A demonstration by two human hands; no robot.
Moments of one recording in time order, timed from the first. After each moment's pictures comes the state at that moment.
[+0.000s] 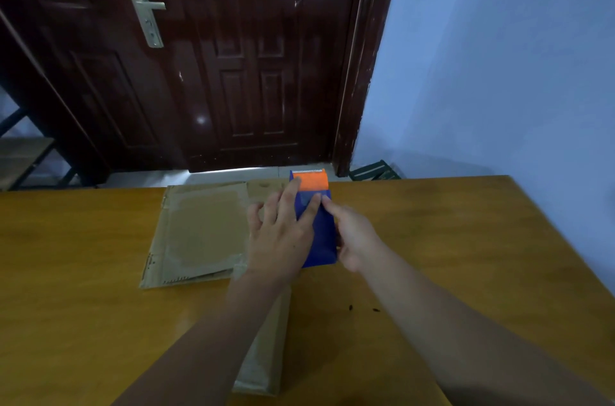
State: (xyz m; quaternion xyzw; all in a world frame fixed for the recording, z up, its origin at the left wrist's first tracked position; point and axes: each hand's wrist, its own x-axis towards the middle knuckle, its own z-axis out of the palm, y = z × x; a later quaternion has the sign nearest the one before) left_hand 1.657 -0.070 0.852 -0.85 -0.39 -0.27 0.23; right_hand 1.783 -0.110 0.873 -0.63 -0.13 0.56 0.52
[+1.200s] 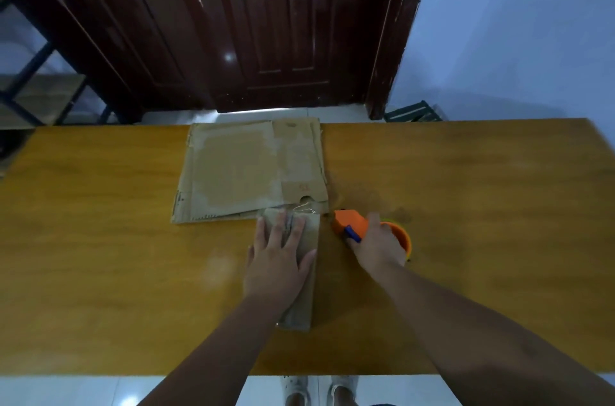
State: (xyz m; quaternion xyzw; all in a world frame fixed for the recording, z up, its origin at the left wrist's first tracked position) left_hand 1.588 -0.127 0.750 -0.82 -0.55 0.04 -0.14; right_hand 1.778 -0.154 0.733 -0.87 -0.39 0.28 0.07
